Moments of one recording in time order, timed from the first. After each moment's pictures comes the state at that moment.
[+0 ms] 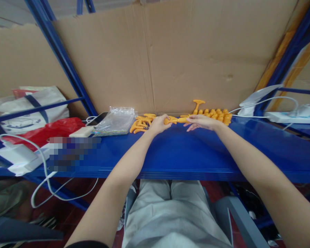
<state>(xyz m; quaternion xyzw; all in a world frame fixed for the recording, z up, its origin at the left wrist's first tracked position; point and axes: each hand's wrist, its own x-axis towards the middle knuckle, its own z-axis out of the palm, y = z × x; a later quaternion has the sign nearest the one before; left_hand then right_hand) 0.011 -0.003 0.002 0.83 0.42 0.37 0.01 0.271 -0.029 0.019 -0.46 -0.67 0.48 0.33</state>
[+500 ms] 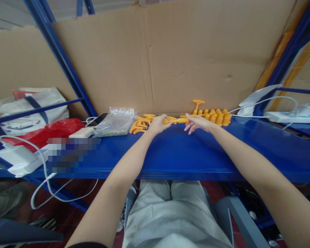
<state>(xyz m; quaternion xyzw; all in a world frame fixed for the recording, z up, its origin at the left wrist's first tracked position) 0.009 -0.002 0.002 0.82 0.41 0.39 0.00 0.252 -0.036 0.020 -0.53 -0.62 0.46 0.35</state>
